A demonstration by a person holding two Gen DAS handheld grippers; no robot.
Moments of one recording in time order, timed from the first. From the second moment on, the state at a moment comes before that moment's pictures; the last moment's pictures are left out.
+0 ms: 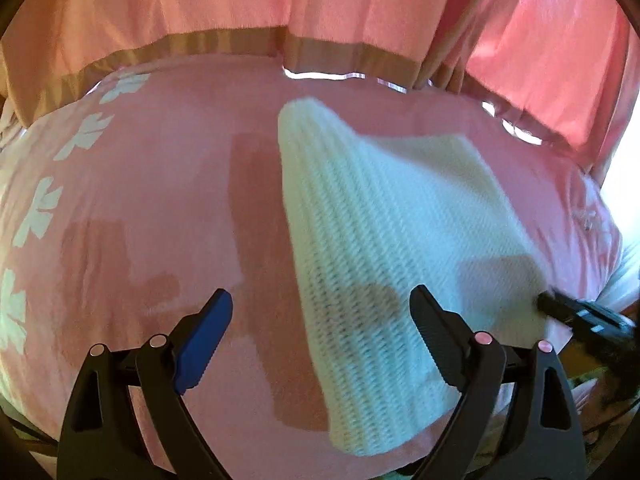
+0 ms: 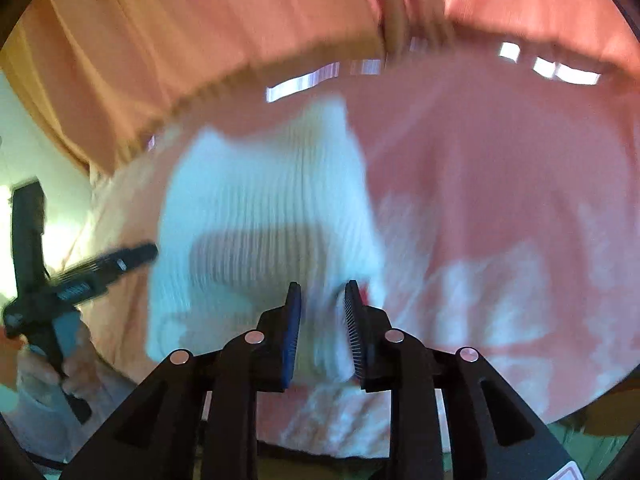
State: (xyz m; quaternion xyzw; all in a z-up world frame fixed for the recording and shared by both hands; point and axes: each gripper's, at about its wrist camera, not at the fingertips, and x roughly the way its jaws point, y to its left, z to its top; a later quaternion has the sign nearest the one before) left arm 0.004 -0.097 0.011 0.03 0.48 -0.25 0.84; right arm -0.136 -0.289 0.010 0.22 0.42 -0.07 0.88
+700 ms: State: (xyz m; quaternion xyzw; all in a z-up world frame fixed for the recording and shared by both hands) left arm 0.058 -0.107 0.002 0.00 0.49 -0.20 0.85; right arm 0.001 -0.268 0.012 0.19 0.43 0.06 0.88
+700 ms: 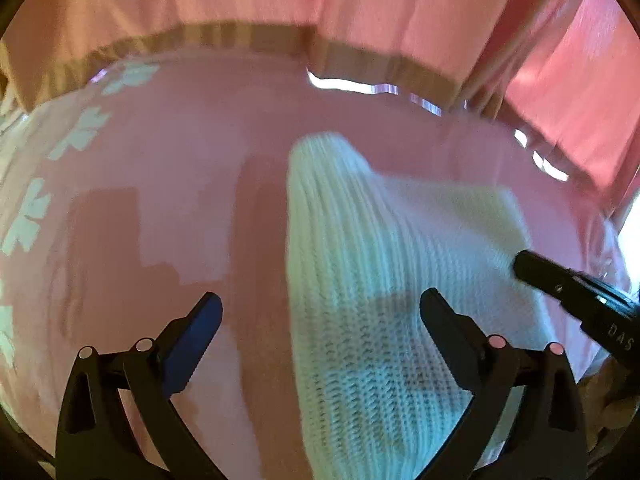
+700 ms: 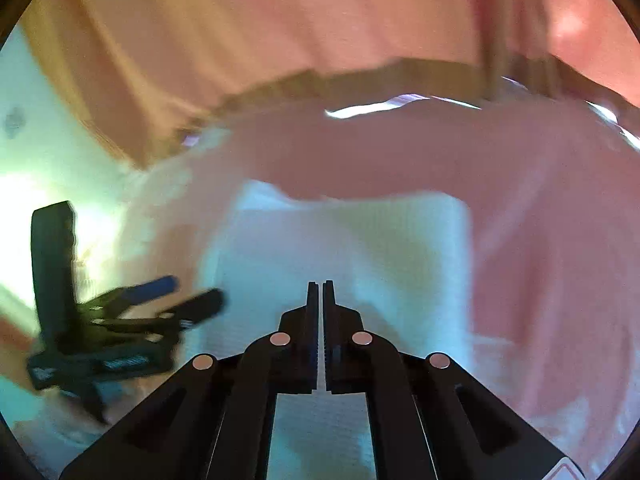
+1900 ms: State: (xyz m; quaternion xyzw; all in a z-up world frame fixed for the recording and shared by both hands) left arm 0.014 -0.108 -0.004 0.10 0.47 -0.18 0.86; right arm -0.152 -0.308 -0.047 0.26 0.41 -0.07 0.87
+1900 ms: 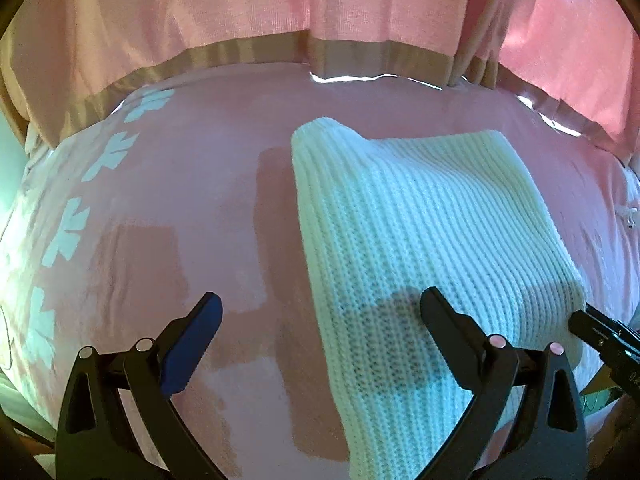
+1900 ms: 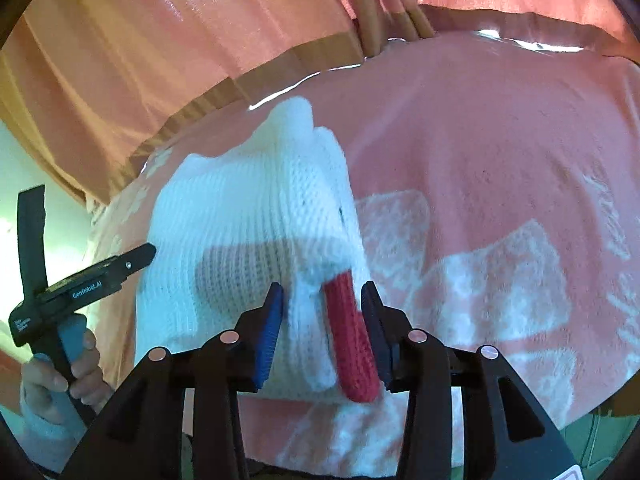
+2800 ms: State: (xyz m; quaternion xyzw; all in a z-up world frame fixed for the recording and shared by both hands) left arm -0.047 -0.105 0.014 0.07 0.49 -0.25 0.83; right arm -0.180 -0.283 -0.021 0.20 0.40 -0.09 0.89
